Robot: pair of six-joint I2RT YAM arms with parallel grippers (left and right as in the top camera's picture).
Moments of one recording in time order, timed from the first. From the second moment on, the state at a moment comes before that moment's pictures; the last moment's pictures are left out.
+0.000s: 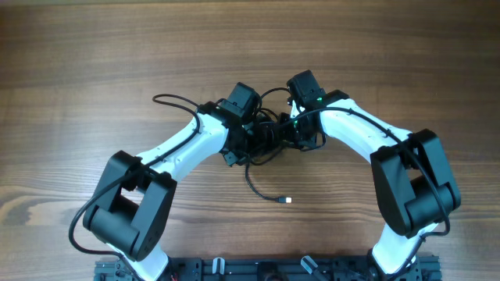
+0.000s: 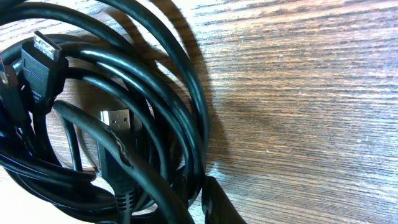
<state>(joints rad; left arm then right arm) -0.55 1.82 1.13 -0.69 0.30 -1.06 0.43 1.92 1.17 -0.62 -0.34 0.62</state>
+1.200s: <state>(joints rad) -0.42 1.74 1.12 -0.58 0.31 -0.83 0.43 1.92 1.17 -0.60 -0.39 0.52</state>
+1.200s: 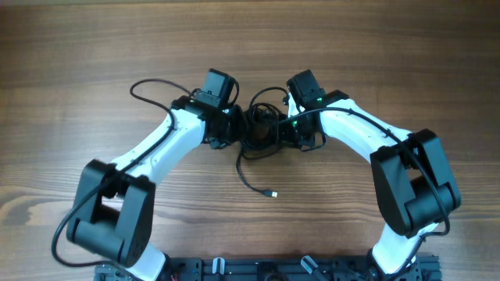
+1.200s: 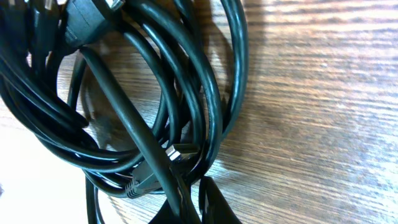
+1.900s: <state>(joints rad) -0.50 1.78 1.12 -0.53 0.44 -0.17 0.35 1.92 1.17 -0.53 -0.66 0.37</state>
